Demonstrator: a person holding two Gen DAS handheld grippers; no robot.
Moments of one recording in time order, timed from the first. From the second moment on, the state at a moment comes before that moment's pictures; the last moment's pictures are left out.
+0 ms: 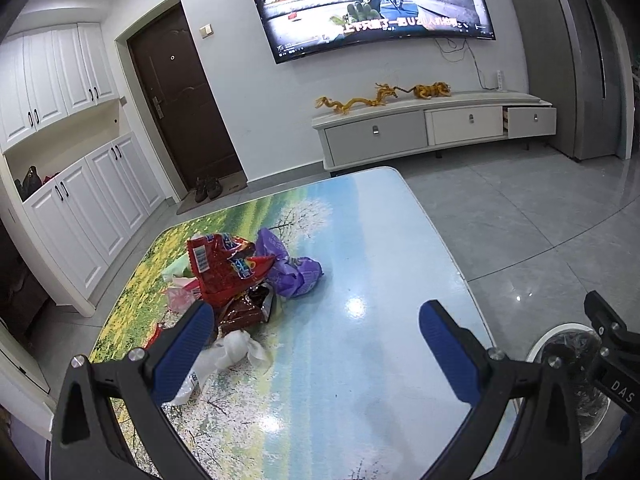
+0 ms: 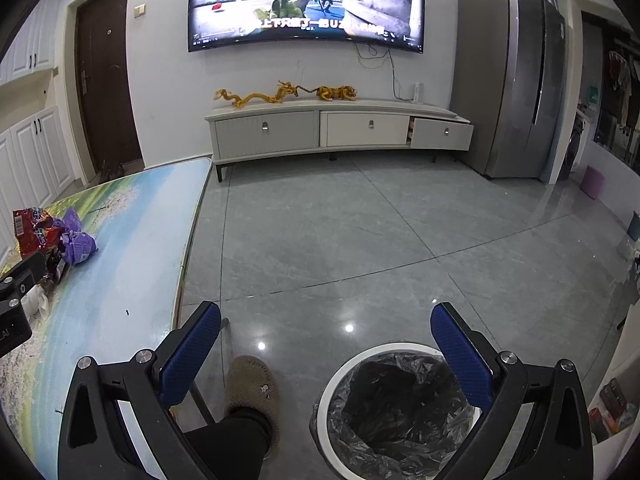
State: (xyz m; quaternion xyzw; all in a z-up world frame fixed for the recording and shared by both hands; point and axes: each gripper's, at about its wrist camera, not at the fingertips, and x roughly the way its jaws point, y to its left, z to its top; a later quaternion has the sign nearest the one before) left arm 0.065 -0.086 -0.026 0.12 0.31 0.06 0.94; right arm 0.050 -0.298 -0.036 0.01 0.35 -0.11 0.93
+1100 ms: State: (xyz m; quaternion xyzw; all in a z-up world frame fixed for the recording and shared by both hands) left arm 0.052 -0.032 -0.009 0.03 0.30 -0.05 0.95; right arm 0.047 -0.214 0.001 -0.02 0.35 -0.16 0.92
